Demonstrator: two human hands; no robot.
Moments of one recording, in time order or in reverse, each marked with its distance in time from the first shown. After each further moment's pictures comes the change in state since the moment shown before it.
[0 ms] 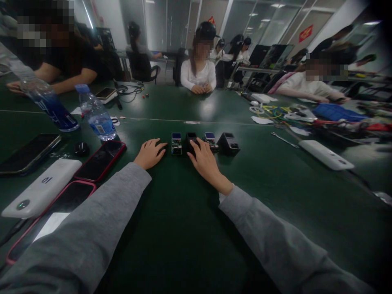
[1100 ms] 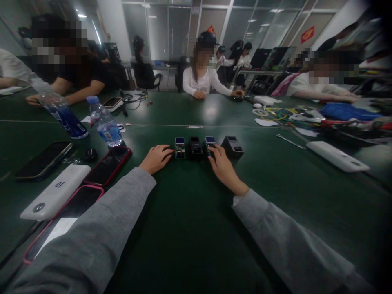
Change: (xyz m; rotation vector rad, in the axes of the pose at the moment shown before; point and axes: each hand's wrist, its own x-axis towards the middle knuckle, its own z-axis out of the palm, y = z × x) left_hand 0.000 0.001 -0.004 -0.032 0.060 0.197; right_hand -0.026 0.045 -0.013 0.197 0.084 0.116
